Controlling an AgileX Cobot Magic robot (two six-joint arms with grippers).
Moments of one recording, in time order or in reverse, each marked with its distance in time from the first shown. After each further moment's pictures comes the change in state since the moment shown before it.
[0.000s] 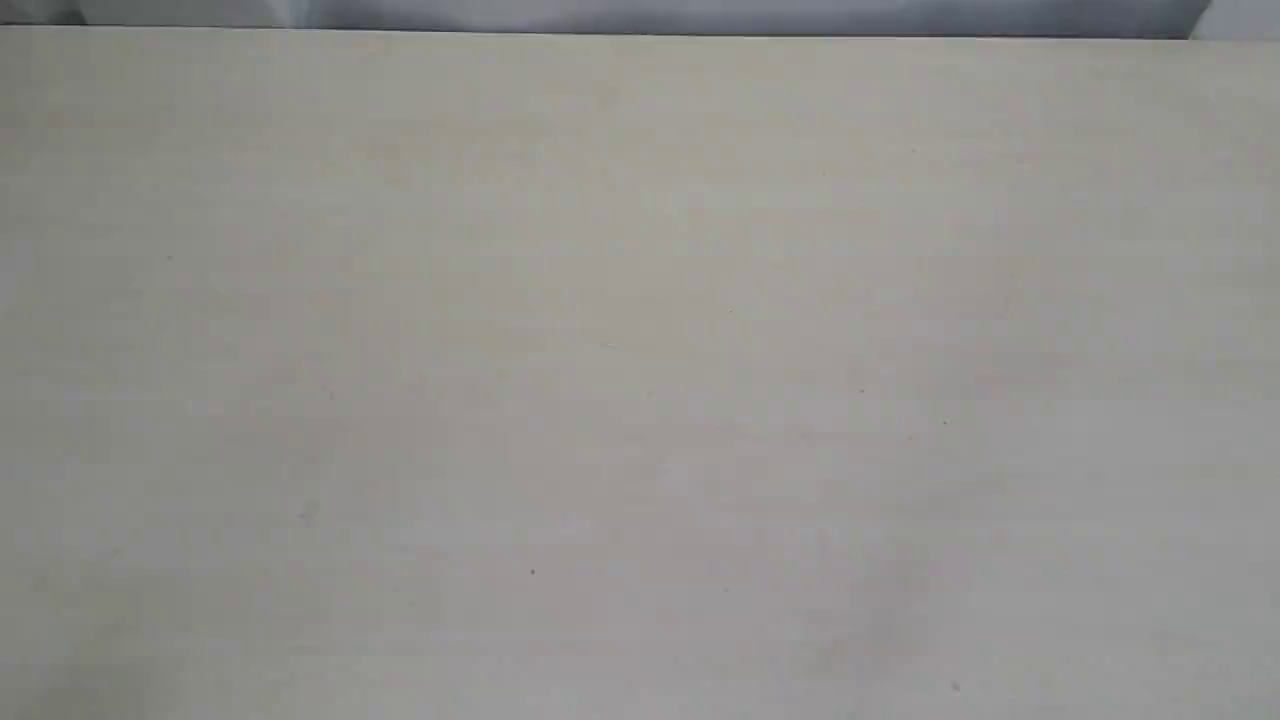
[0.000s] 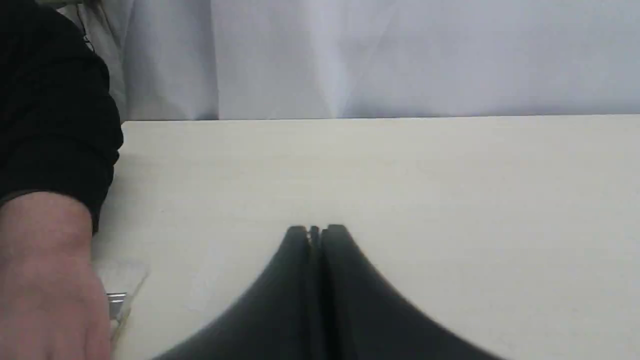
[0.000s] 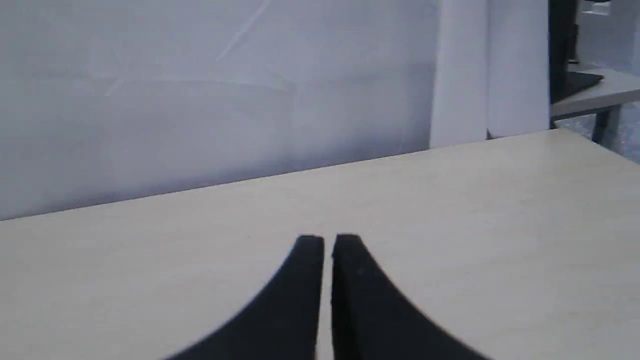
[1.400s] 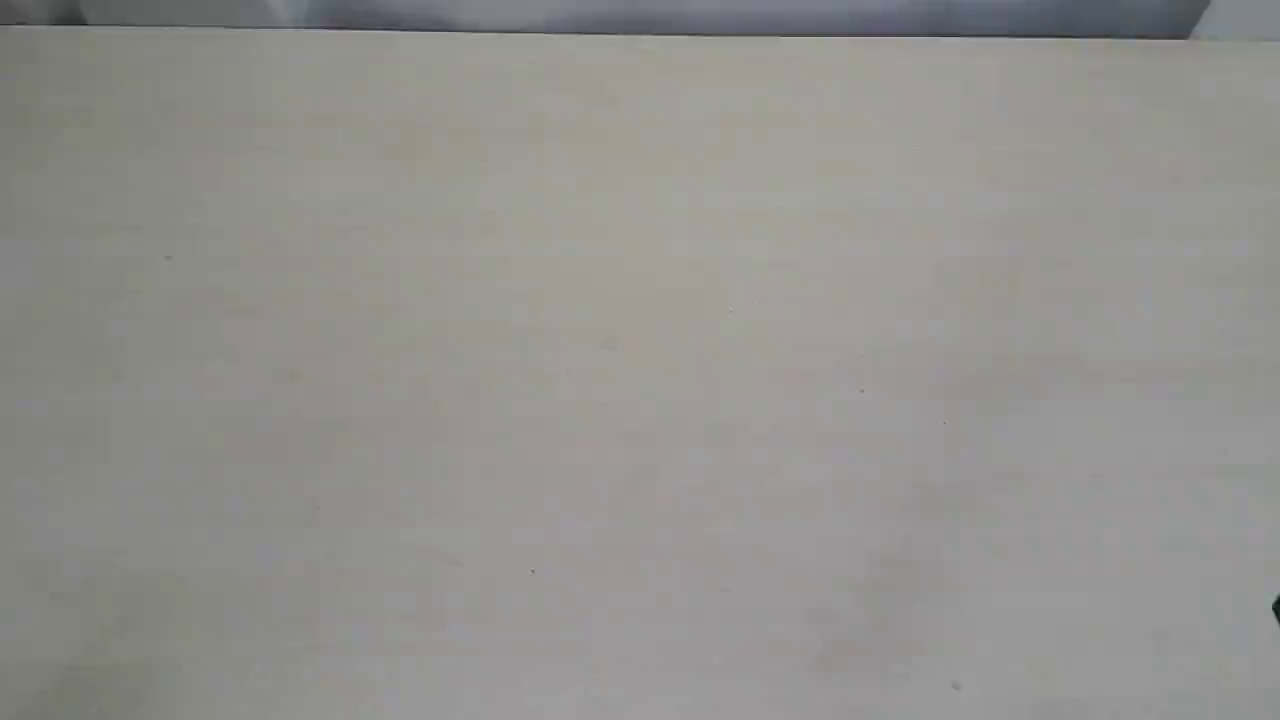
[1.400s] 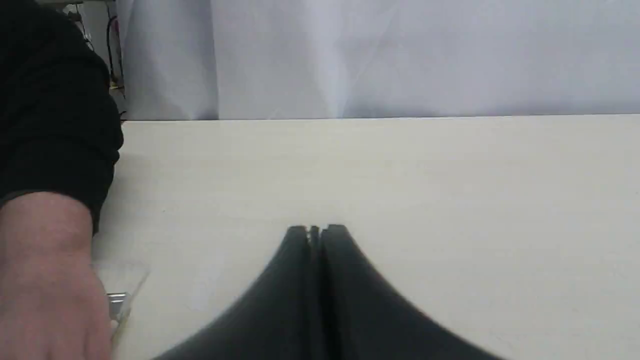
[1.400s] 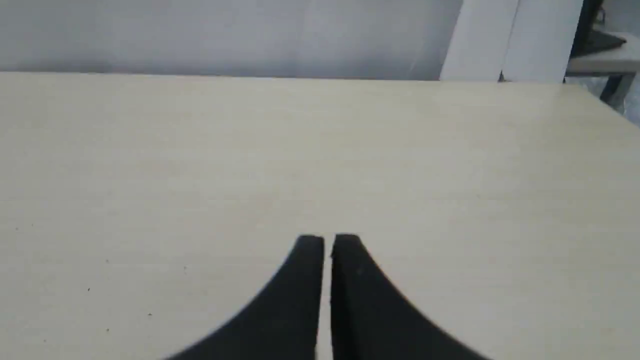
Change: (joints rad) left arm 0.000 0.000 0.000 0.000 0.000 0.000; right arm 0.000 0.000 0.001 0.430 0.150 -0.590
